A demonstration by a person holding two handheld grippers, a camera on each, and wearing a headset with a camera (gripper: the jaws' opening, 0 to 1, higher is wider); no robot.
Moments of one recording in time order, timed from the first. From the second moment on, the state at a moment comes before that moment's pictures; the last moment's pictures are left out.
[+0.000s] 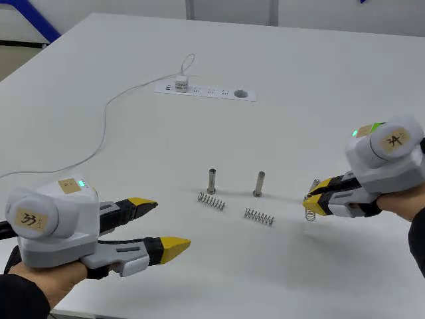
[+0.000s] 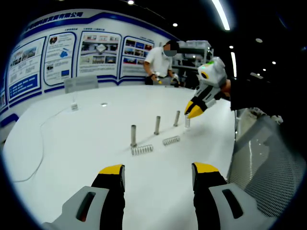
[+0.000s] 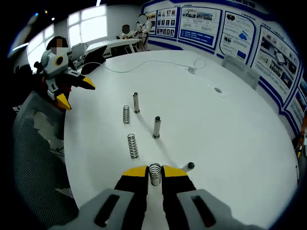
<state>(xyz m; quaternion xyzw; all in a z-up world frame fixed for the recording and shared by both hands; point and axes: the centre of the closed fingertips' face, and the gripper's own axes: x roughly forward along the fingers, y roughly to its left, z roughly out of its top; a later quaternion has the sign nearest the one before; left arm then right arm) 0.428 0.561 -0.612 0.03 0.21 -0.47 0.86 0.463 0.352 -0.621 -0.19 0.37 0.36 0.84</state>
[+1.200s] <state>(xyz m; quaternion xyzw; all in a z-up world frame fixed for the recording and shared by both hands) 0.427 0.561 -0.613 0.03 0.22 -0.47 0.85 0.502 0.326 -0.576 -0.13 0.26 0.28 0.91</state>
